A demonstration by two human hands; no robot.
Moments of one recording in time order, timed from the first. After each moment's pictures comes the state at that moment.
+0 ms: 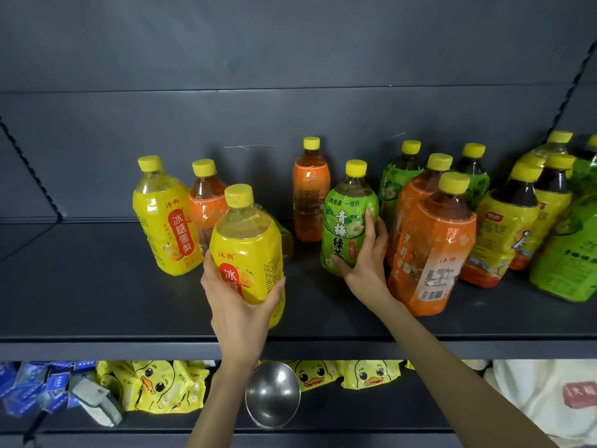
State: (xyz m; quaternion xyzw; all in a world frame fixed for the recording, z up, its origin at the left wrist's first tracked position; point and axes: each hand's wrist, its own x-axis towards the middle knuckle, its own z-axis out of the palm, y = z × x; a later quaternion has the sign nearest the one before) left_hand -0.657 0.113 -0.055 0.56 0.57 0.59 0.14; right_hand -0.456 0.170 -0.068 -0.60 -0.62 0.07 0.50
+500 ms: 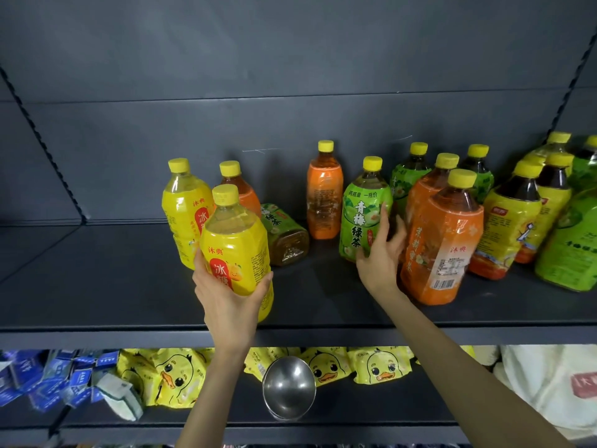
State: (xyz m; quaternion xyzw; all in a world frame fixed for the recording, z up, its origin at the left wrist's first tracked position) left_hand -0.705 0.110 -0.050 0.54 0.59 0.58 0.13; right_hand -0.478 0.160 -0.054 -0.69 -0.53 0.00 0.50
